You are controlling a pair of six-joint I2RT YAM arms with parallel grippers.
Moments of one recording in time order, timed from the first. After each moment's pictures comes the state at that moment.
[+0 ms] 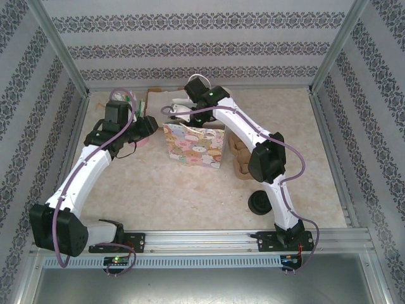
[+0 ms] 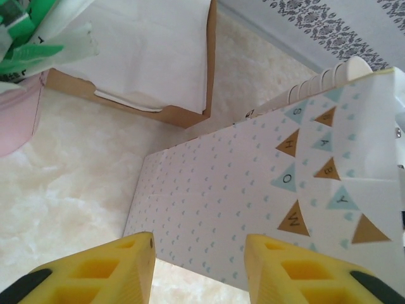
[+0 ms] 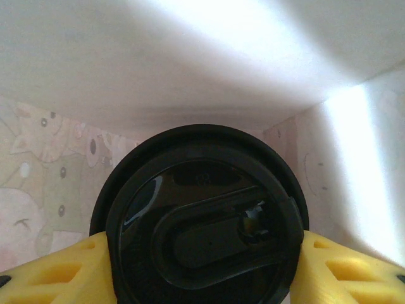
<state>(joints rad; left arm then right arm) -0.17 1.27 1.12 -0.55 0.27 -0.63 0.62 2.28 2.27 -1.17 -0.35 -0.65</state>
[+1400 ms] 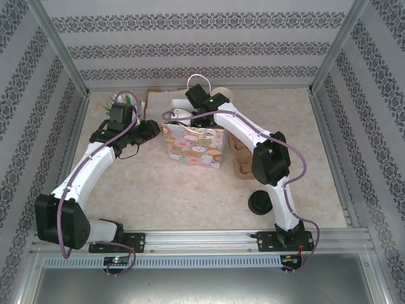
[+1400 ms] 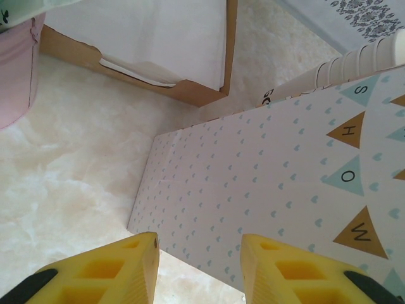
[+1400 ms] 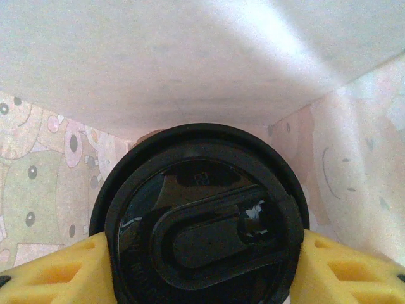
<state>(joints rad) -0.17 1.33 1.10 -0.54 0.29 -0.64 0.62 2.22 2.07 -1.01 -0.34 -0.63</state>
